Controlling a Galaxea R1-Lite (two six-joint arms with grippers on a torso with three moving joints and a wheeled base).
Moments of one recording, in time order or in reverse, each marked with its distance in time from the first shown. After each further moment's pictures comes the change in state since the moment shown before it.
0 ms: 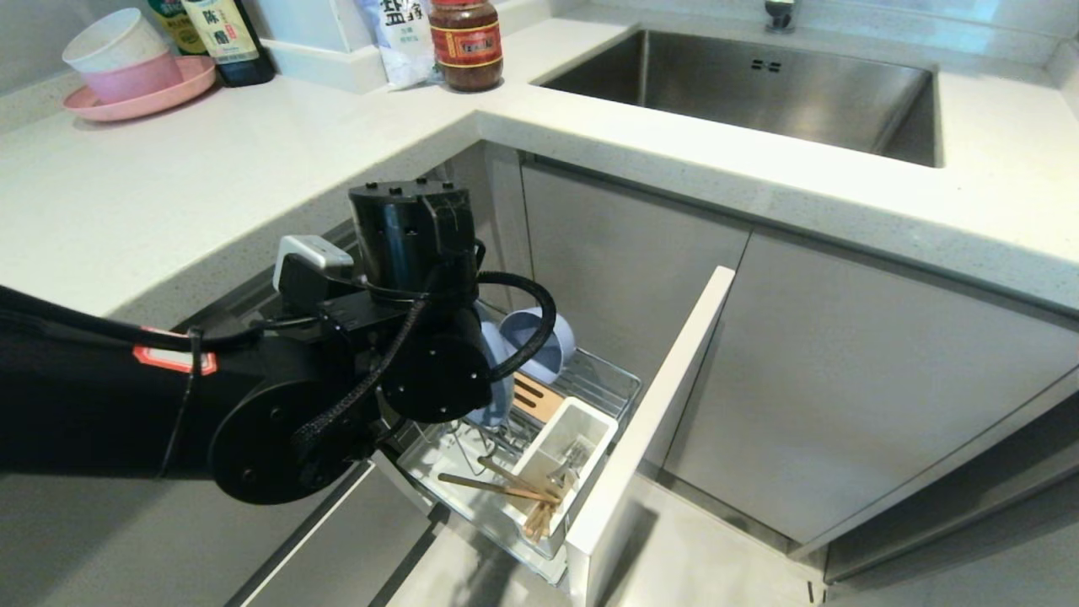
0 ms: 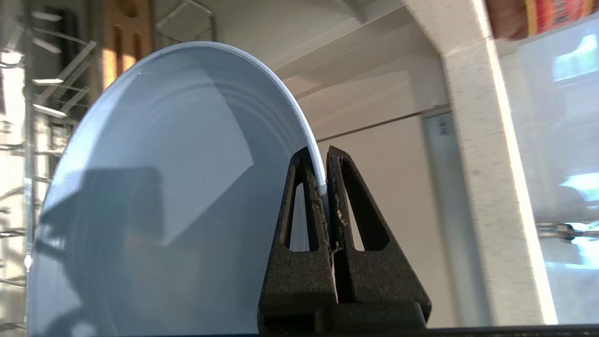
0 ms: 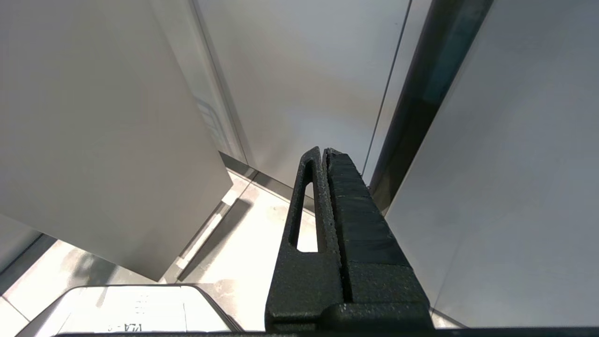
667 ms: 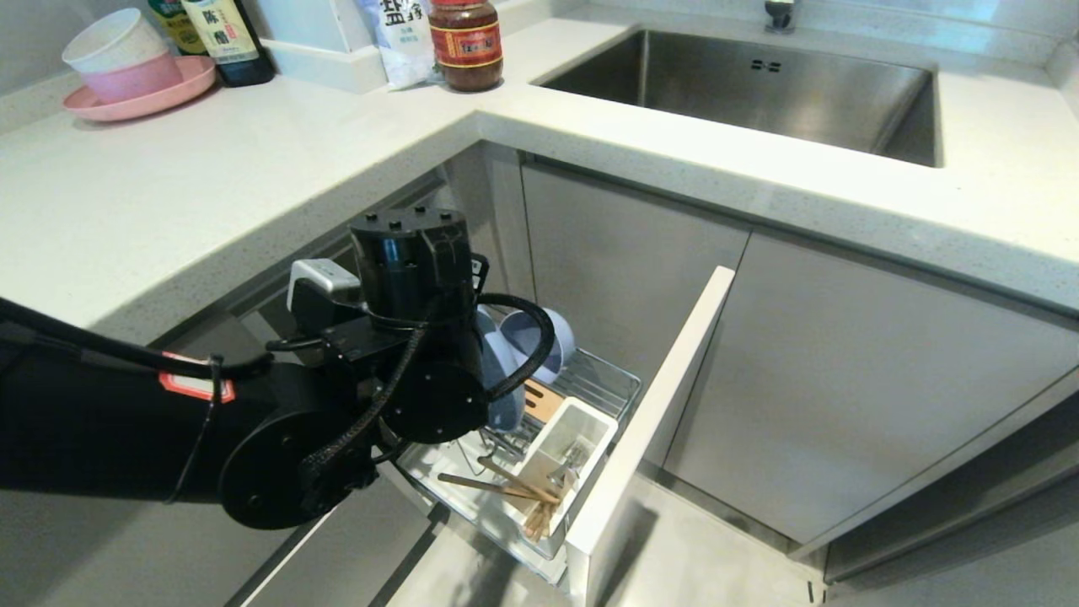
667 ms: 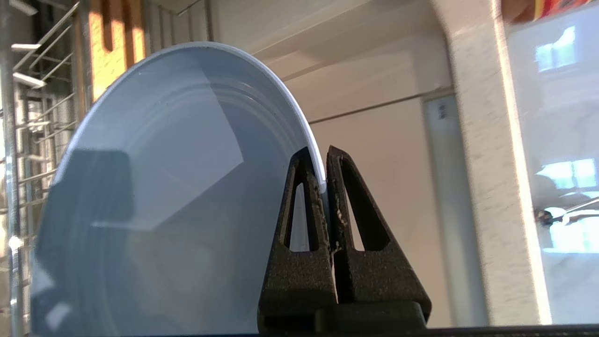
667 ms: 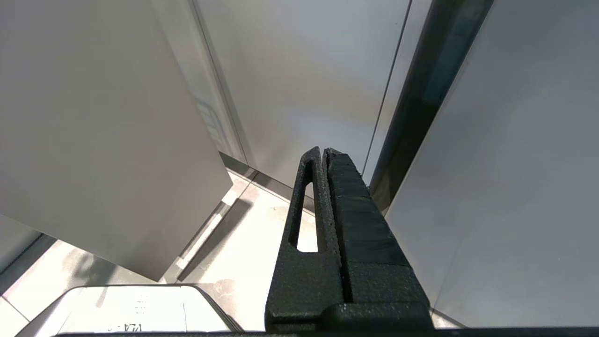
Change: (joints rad) left arm 0.007 0.015 0.077 -0.087 -0.061 -0.037; right arm 0.000 0.000 0.000 0.000 0.000 0.000
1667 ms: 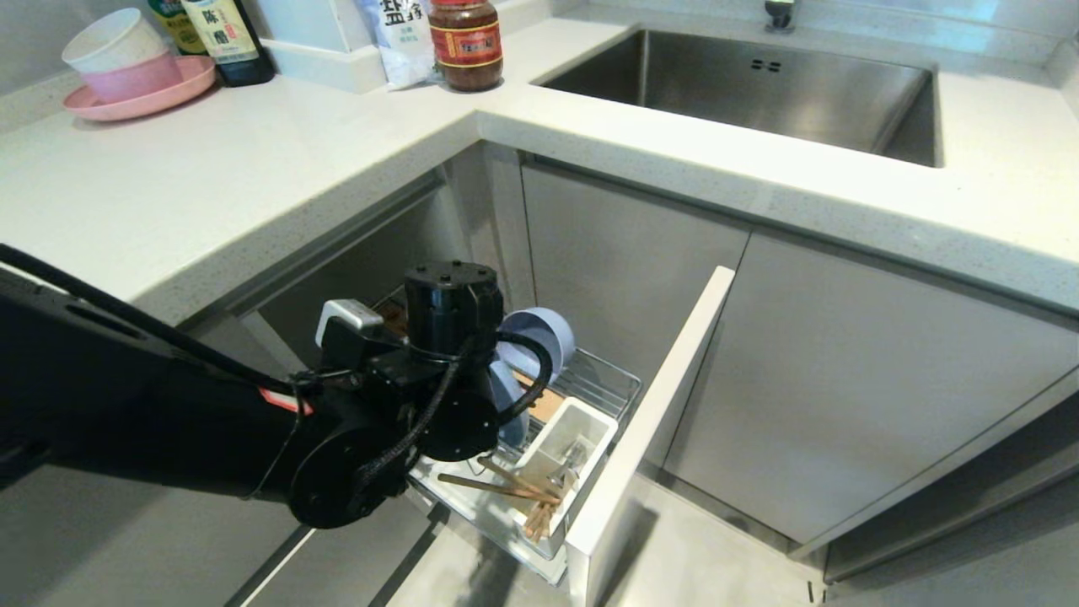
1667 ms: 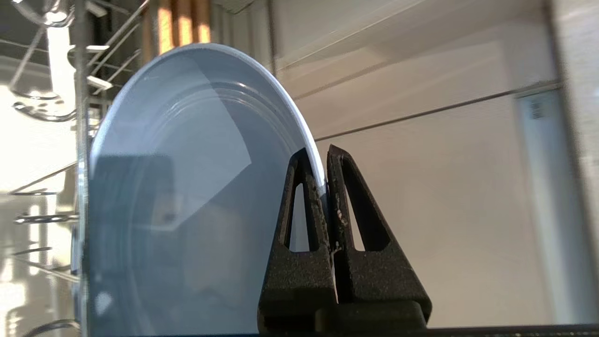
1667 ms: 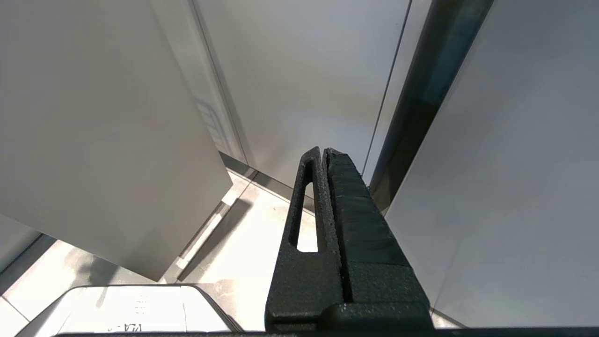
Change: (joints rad) left arm 0.050 0.098 0.037 -0.006 0.001 -0.048; right arm 0.000 0.000 0.000 0.000 0.000 0.000
